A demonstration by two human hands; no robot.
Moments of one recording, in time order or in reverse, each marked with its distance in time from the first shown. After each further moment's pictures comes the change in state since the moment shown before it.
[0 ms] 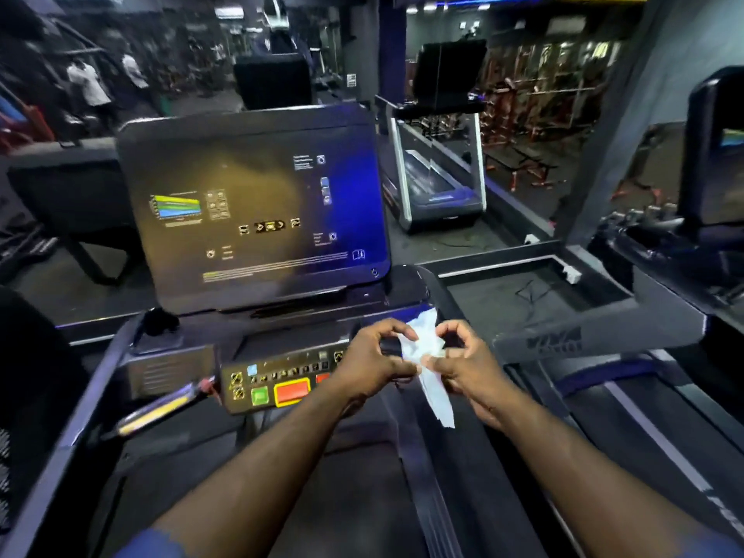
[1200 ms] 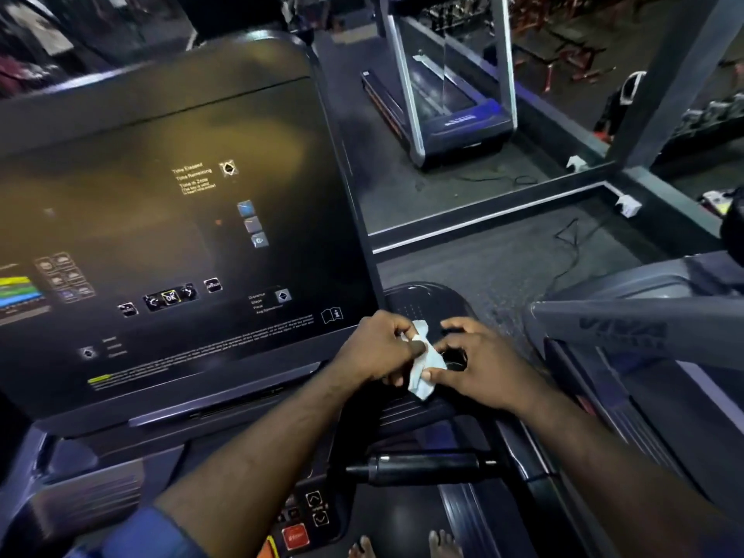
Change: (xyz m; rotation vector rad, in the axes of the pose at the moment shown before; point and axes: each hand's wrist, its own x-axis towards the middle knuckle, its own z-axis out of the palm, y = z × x) left_hand 0.310 -0.026 -0.024 0.575 -0.180 -0.307; right_hand 0.310 0.039 -0.071 -0.881 -0.159 -0.262
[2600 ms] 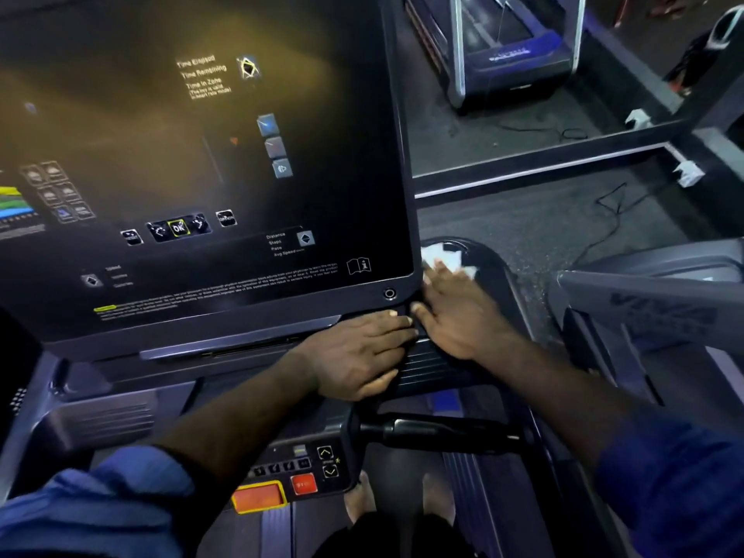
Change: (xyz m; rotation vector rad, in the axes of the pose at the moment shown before) left_hand -0.009 -0.144 -0.005 0.839 0.057 1.031; right_hand 0.073 -0.004 0.073 -0.509 -0.194 -0.156
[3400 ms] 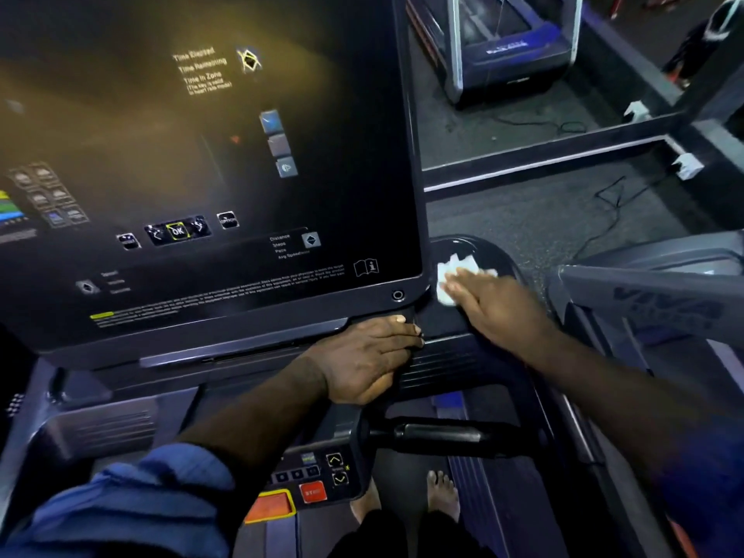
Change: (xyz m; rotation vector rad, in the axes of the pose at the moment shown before) left_hand -0.005 -0.010 0.010 -0.138 -0.050 -0.058; right_hand -0.015 0.029 -0.016 0.212 0.179 0.087
